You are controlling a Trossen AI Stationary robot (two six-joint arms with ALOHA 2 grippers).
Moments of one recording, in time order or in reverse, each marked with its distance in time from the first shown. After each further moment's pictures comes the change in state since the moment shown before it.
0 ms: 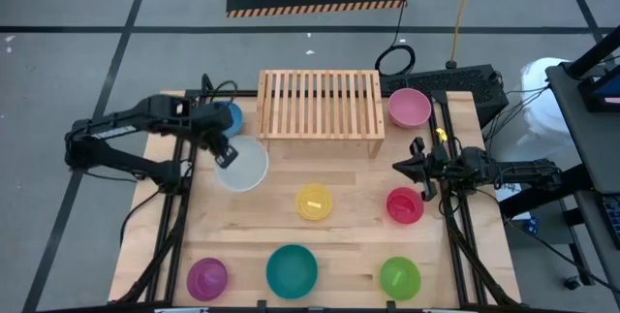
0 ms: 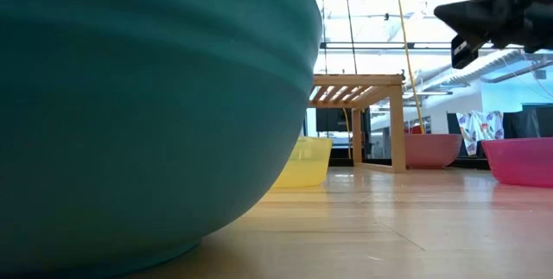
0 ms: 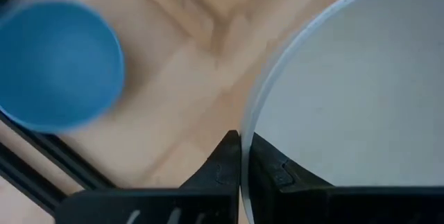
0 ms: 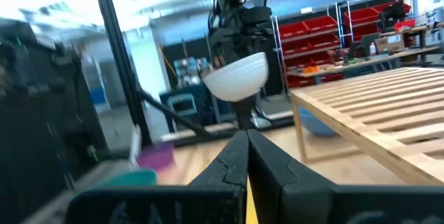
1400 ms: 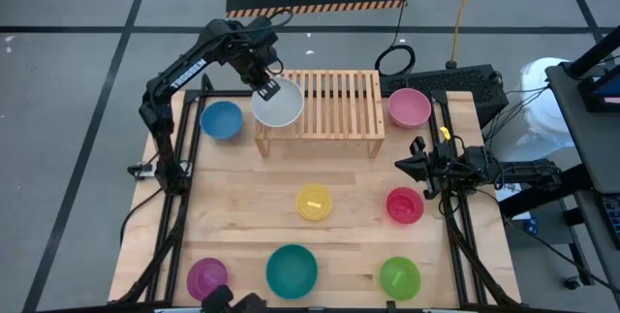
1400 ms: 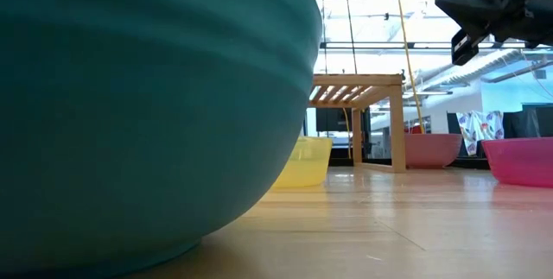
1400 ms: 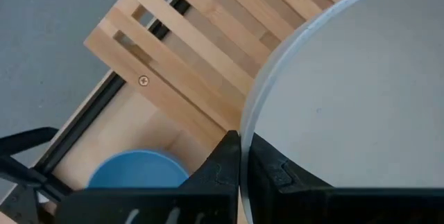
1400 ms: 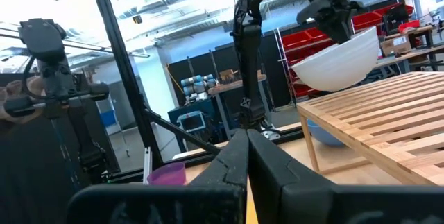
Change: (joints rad) left arm 0.477 0.711 0.790 -0.148 0.136 0.501; right arm 0.000 0.000 0.001 0.050 0.004 0.054
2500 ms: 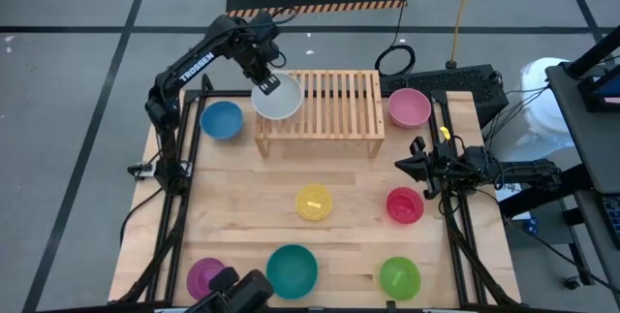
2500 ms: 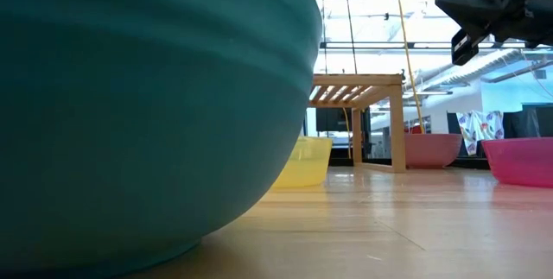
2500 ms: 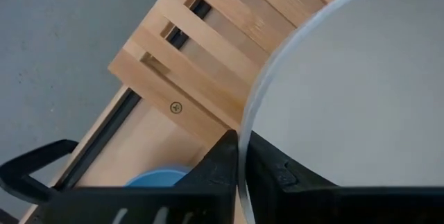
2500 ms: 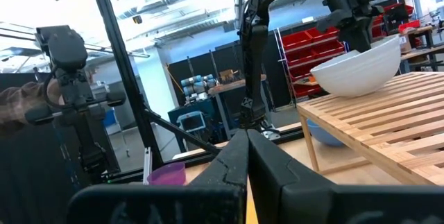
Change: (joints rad) left arm 0.073 0.076 0.000 0.044 0.001 0.112; right arm 0.000 0.000 0.000 0.000 0.000 0.000
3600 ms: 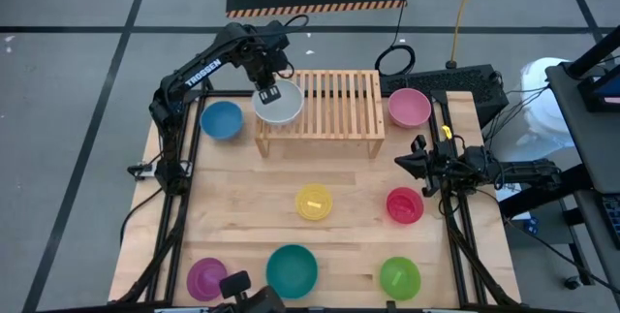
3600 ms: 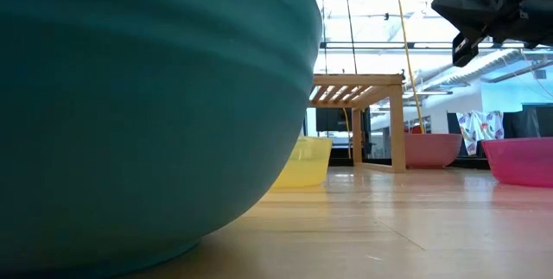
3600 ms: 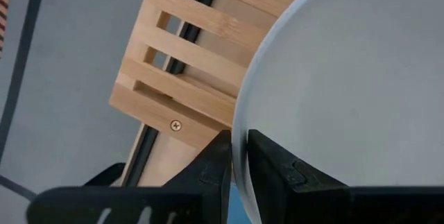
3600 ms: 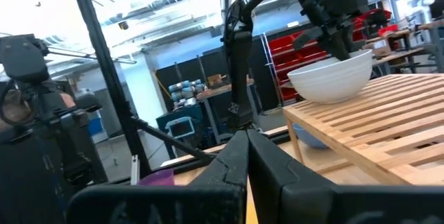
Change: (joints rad) left arm -0.083 0.007 0.000 0.005 -0.132 0.199; right arm 0.000 0.000 -0.001 0.003 0.054 0.004
